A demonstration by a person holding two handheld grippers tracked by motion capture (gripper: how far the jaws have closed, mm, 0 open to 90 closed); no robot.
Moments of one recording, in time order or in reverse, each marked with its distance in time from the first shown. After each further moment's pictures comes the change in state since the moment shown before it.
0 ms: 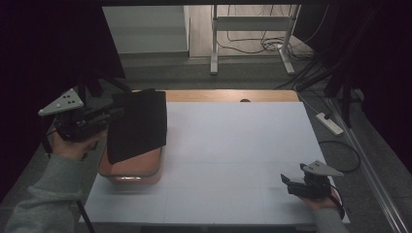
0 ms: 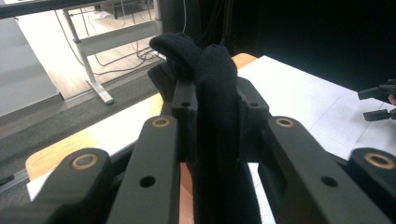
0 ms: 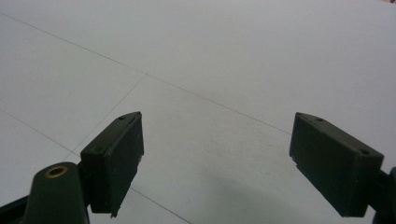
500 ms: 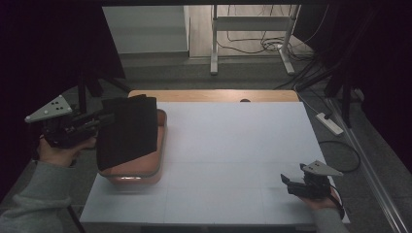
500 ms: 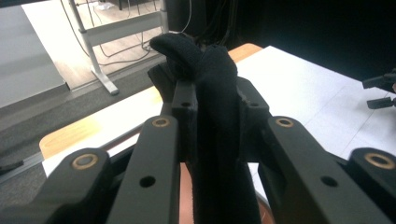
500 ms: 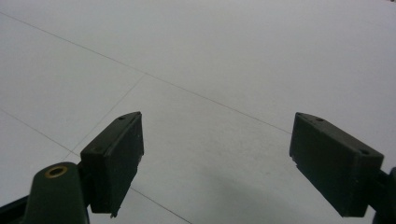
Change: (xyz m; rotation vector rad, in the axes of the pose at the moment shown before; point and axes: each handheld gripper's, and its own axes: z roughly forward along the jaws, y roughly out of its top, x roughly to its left) left arm 0.007 -0.016 -0.019 0.036 0.013 -0.012; right arm 0.000 0.000 0.001 0.004 -0.001 0.000
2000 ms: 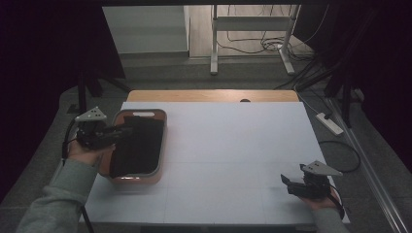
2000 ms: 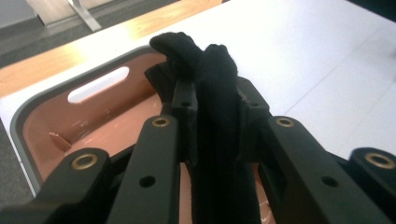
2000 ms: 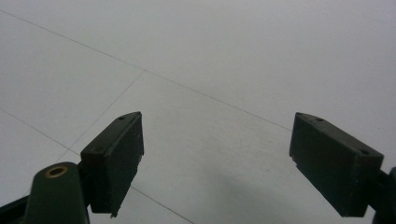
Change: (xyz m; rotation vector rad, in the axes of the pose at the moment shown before) left arm 0.022 -0.045 0.077 0.243 -0.021 -0.064; right arm -0.001 -0.001 0.001 0.009 0.000 0.002
